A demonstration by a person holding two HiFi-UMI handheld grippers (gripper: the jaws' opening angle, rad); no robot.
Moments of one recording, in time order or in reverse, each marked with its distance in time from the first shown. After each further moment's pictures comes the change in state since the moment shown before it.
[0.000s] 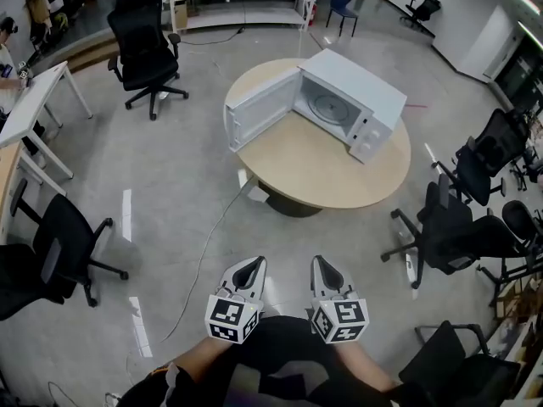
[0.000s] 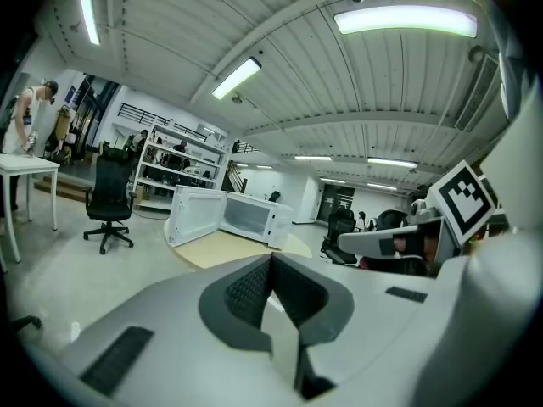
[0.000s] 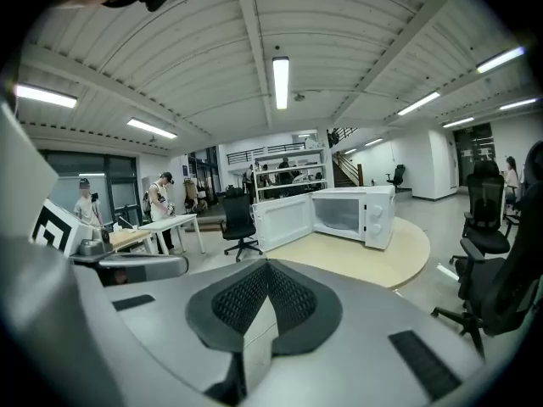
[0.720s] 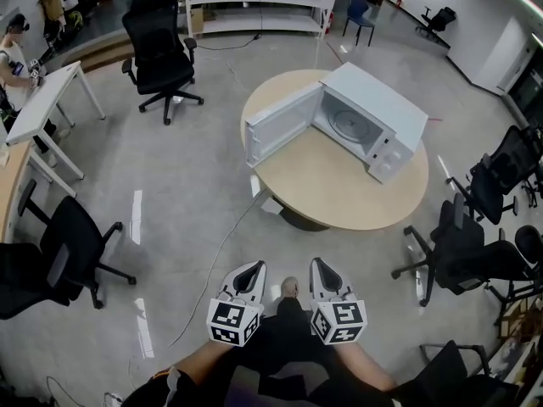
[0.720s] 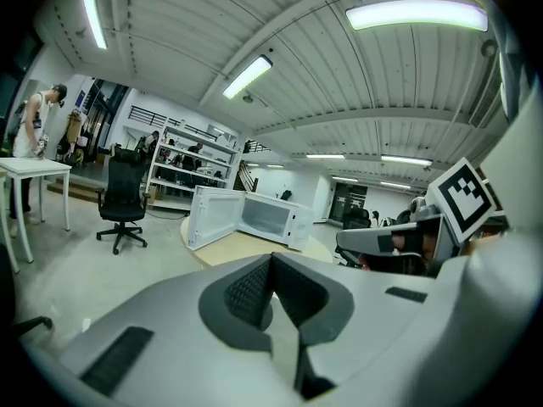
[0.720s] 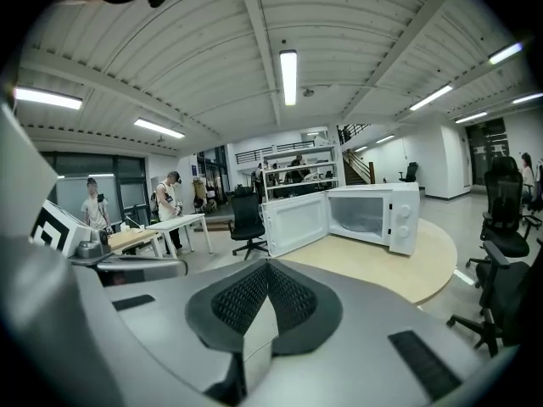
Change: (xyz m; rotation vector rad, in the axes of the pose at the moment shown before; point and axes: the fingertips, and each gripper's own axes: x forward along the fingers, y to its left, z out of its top) left arm 0.030 0.070 0.011 -0.010 0.002 0.074; right arm 0.085 0.014 0.015 -0.020 -0.003 0.064
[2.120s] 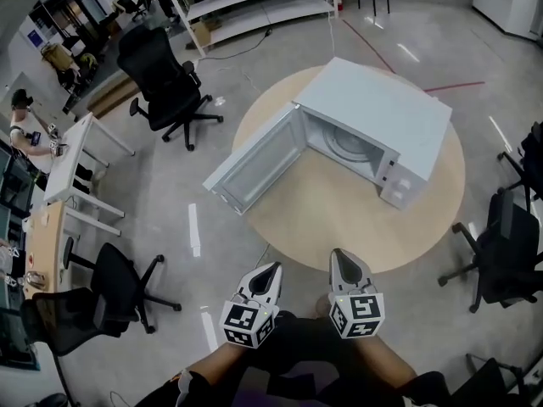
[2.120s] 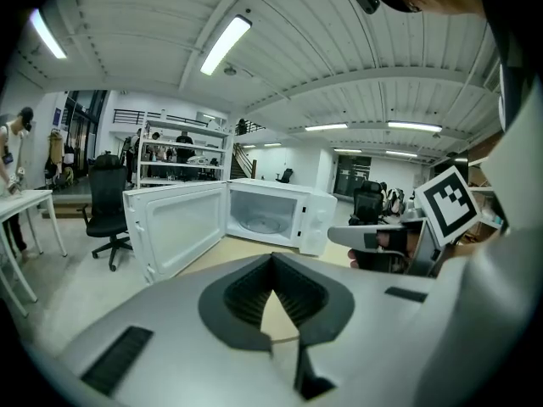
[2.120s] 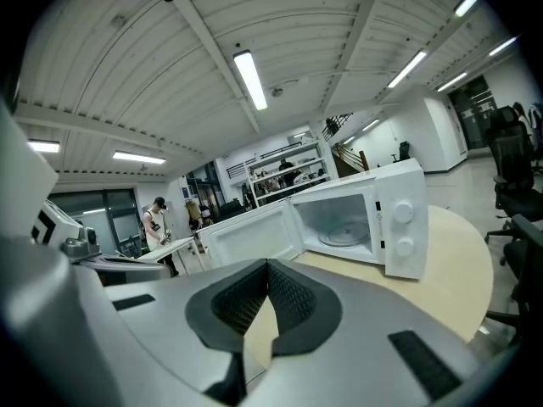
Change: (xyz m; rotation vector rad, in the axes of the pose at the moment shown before) left arm 0.255 -0.028 0.066 0.109 0.155 0.061; right arm 0.147 -0.233 0.064 0.174 -0.056 0.053
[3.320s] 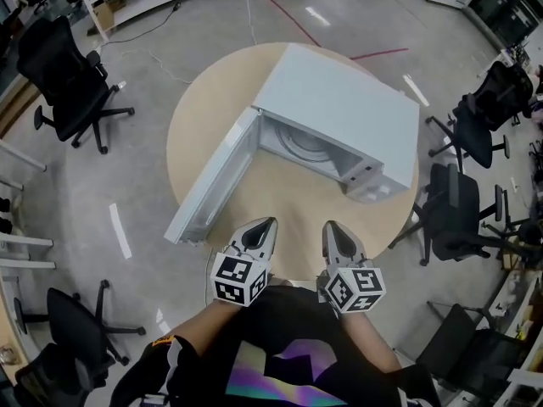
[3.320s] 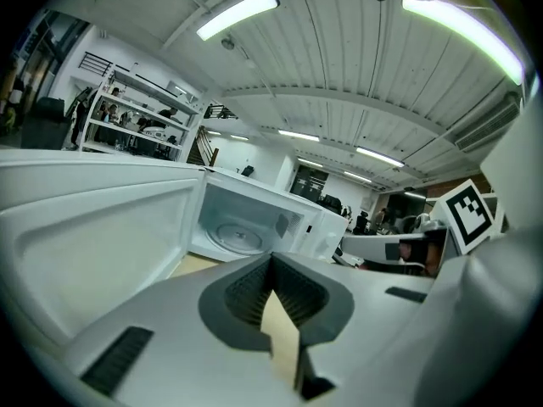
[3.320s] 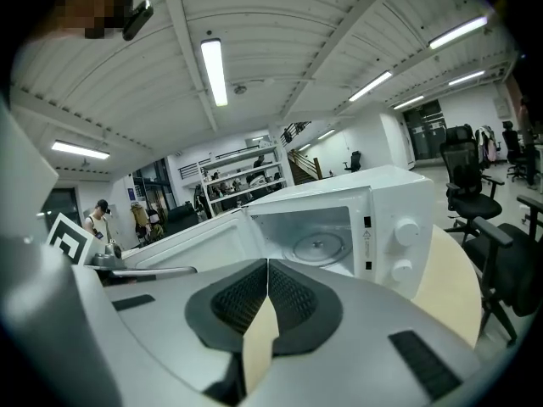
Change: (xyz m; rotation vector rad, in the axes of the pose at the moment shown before) left arm 0.176 0.090 0.067 -0.080 0.032 -0.400; right arm 0.119 -0.050 0.050 0.098 -0.024 -0.330
